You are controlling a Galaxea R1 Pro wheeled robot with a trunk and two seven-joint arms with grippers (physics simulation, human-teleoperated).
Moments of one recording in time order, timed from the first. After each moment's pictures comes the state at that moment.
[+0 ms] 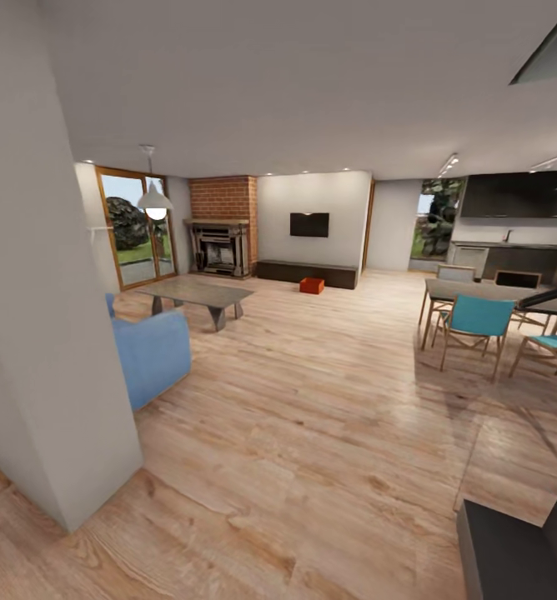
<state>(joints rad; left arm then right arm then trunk) -0.21 0.03 0.02 -0.01 0.28 -0.01 0.08 -0.12 0.00 -0.01 0.03 0.19 -0.17 -0.06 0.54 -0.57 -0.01</state>
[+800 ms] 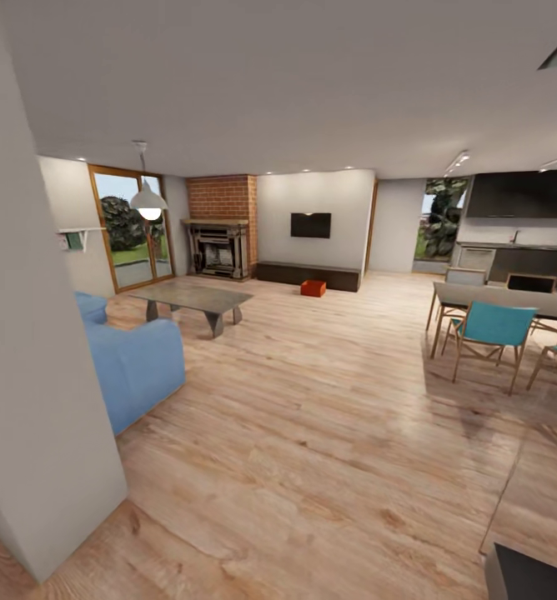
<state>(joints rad) -0.21 0.03 0.02 -0.01 0.28 -0.01 0.08 -0.12 0.00 -0.01 0.03 0.19 -0.17 -0.05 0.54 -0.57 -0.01</state>
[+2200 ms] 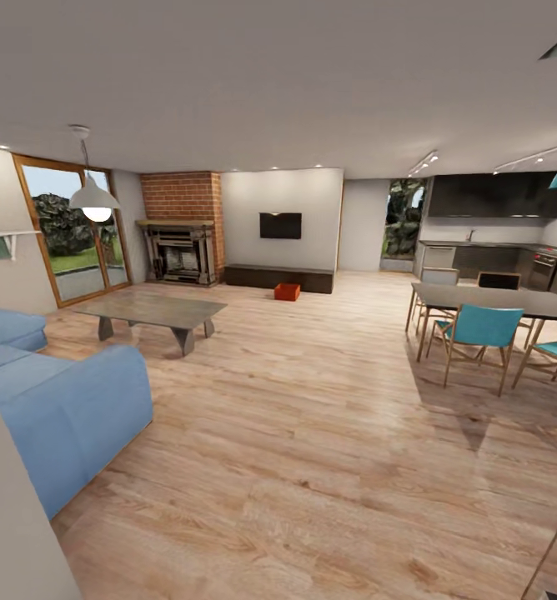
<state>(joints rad) -0.21 0.03 0.02 -0.01 0.28 0.00 0.08 -0.12 0.00 -0.01 0.03 0.18 -0.17 -0.06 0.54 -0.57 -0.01</state>
